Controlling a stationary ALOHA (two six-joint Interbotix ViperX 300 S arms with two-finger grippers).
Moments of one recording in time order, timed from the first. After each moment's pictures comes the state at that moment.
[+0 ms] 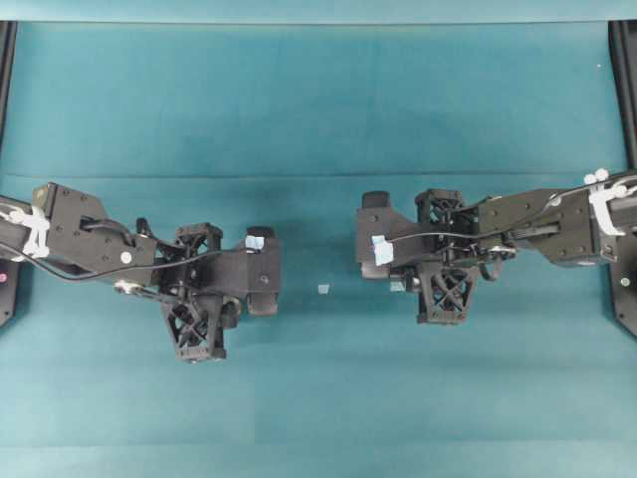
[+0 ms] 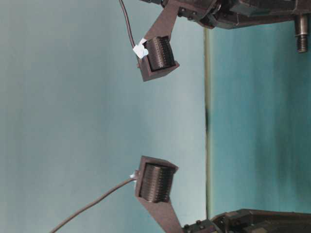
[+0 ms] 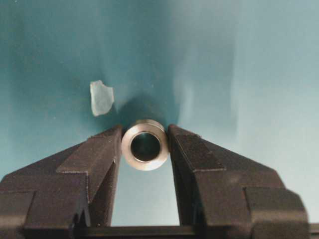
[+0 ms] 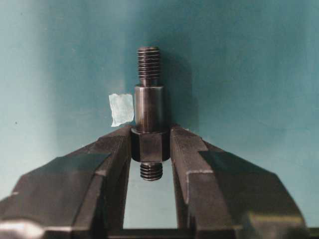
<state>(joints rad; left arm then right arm) -0.08 0.09 0.68 0.02 0.37 -0.14 -0.05 0.08 0.71 -0.02 0.48 0.00</state>
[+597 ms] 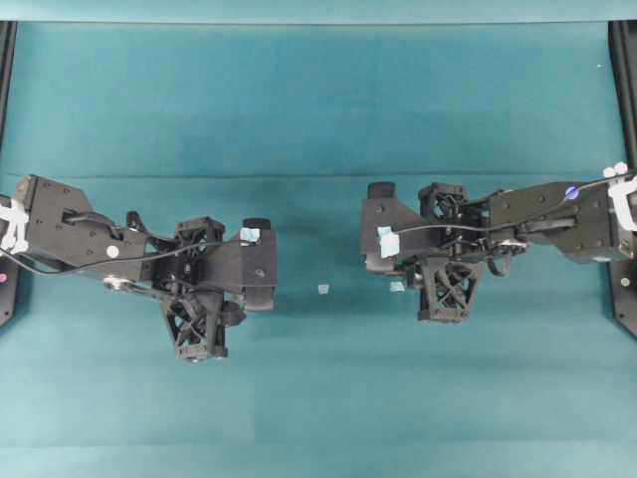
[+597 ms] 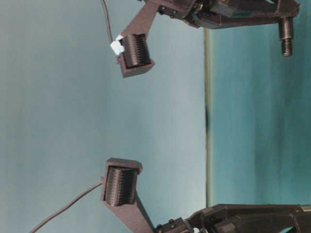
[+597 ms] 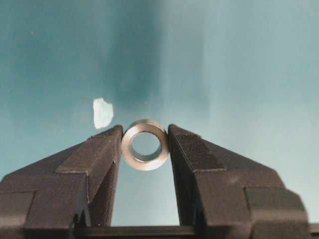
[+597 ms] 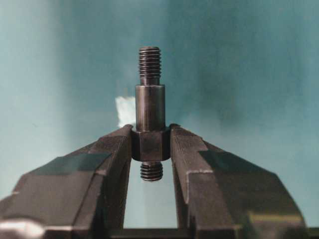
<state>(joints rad) -0.08 0.03 0.68 0.02 0.37 -0.14 -0.05 0.01 0.71 0.03 0.47 0.00</state>
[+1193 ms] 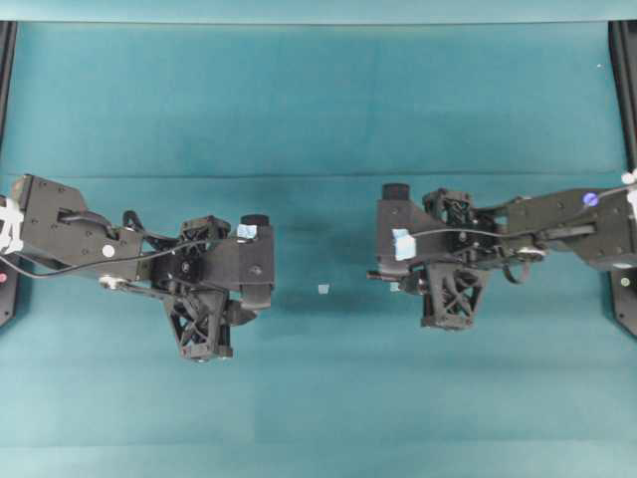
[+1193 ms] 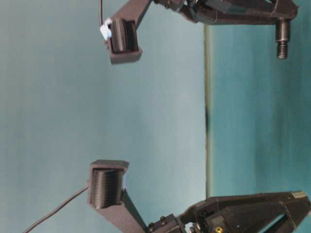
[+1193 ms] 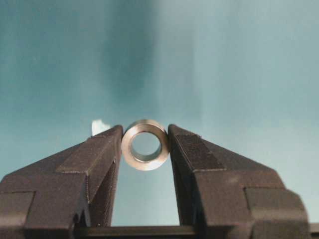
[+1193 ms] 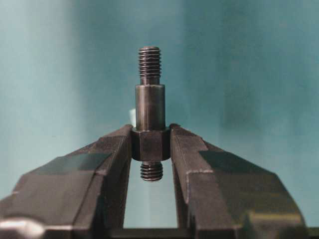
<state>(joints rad) -0.08 0.01 0.69 0.02 0.26 -0.14 -0.02 -0.04 0.79 0.04 0.32 0.03</state>
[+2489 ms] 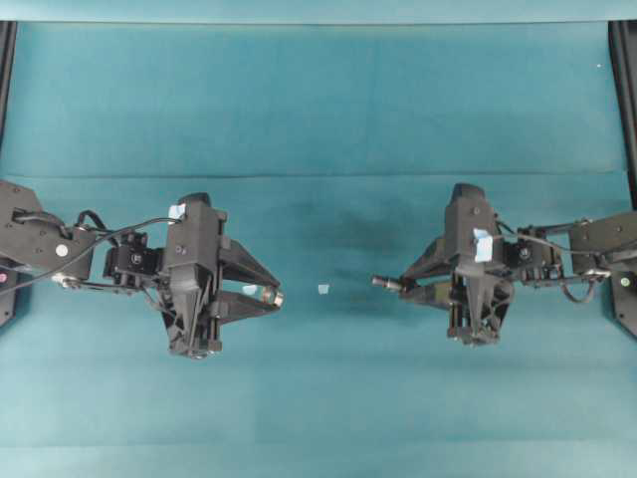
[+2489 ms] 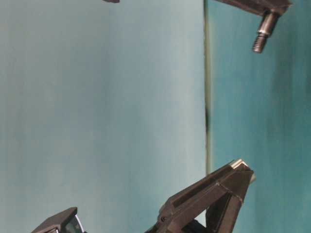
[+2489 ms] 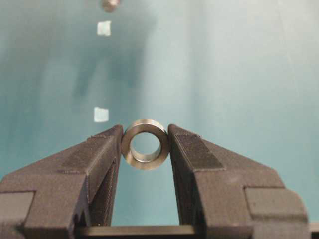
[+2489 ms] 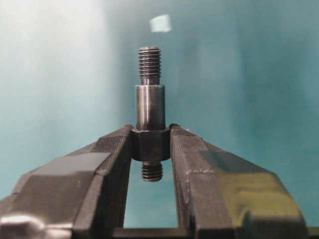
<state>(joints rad) -0.08 -0.07 0.88 0.02 -0.29 -0.14 0.05 -0.12 1.03 0.04 -0.19 0.16</state>
